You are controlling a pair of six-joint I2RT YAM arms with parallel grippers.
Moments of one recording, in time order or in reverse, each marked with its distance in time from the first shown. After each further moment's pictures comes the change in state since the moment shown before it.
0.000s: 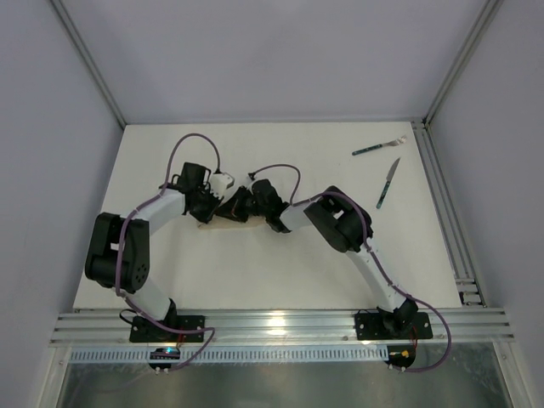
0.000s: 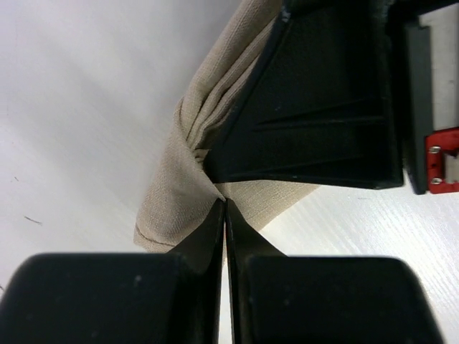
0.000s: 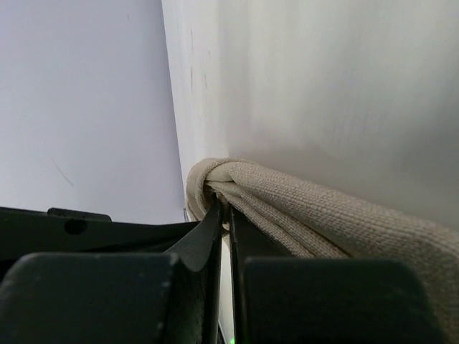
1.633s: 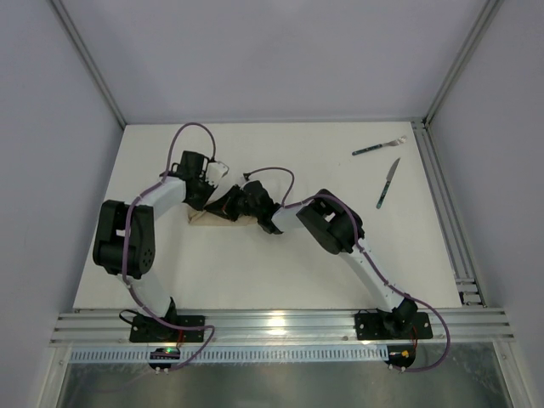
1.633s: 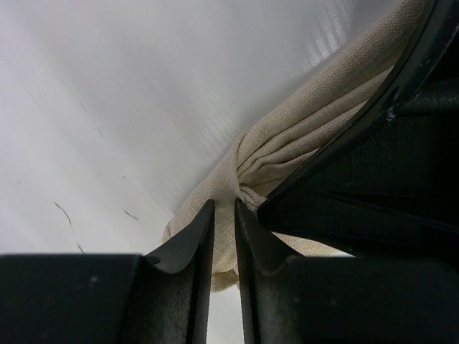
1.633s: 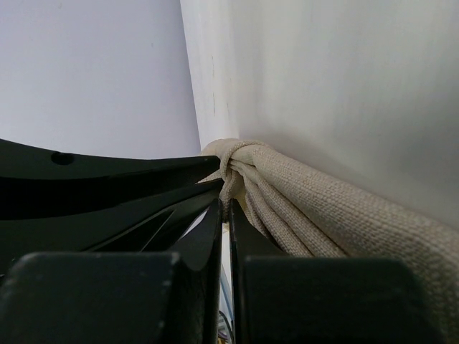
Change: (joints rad) left arm 0.036 0.111 0.146 -0.019 -0.166 0.028; right arm 0.040 0.085 0.122 0.030 0.084 0.140
